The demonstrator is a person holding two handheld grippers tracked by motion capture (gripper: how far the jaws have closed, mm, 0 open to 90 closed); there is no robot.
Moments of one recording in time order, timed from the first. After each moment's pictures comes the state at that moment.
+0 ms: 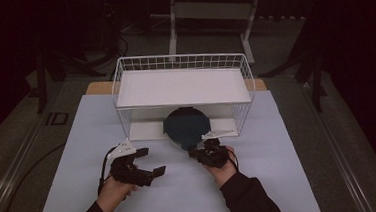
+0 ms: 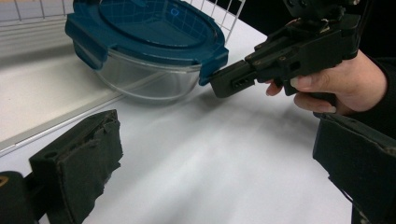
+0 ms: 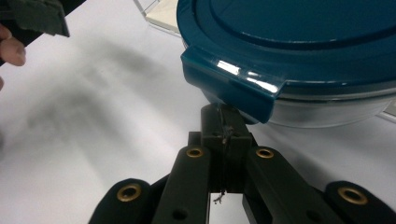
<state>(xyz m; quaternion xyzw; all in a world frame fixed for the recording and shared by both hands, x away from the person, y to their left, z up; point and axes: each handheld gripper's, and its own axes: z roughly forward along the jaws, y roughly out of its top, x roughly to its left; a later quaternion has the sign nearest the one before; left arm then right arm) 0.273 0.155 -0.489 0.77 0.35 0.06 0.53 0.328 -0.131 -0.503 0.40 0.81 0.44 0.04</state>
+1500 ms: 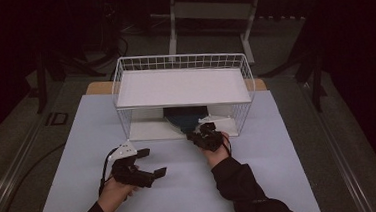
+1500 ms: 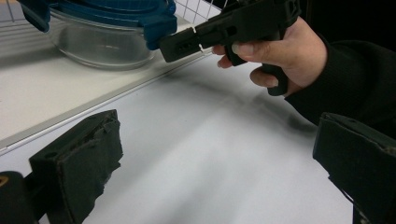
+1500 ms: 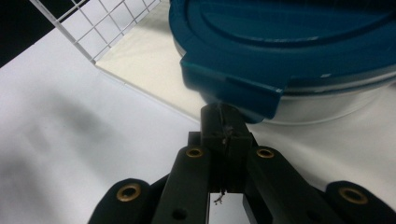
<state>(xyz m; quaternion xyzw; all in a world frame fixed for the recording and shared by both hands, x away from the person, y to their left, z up) 0.272 0.154 -0.492 0.77 0.35 0.06 0.54 0.378 -0.120 -0.505 0.43 0.78 0.45 0.08</state>
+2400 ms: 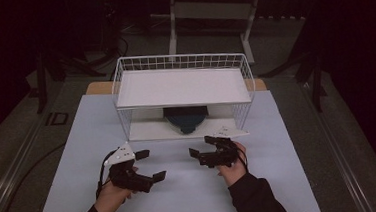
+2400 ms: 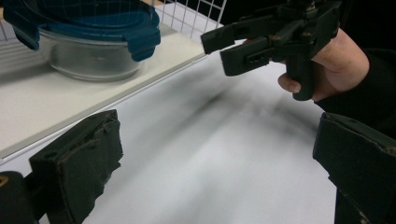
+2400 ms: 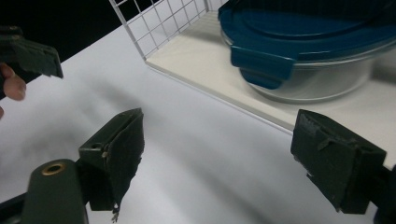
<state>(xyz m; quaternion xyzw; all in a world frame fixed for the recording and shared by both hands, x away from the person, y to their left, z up) 0.258 0.156 -0.480 0.77 0.32 0.07 0.55 0.323 -0.156 -0.487 0.38 0.78 0.50 0.09</state>
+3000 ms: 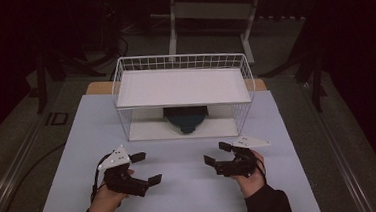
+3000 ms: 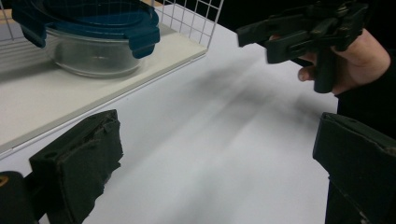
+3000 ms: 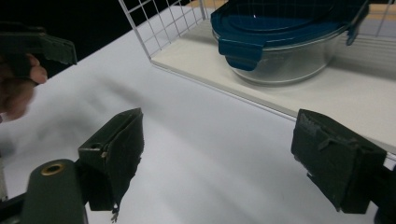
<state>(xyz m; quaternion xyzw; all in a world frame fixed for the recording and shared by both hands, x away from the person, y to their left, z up) 0.248 0.166 -0.481 0.76 0.32 0.07 0.55 0.289 -0.201 -0.480 0.37 0.76 0.52 0.10</state>
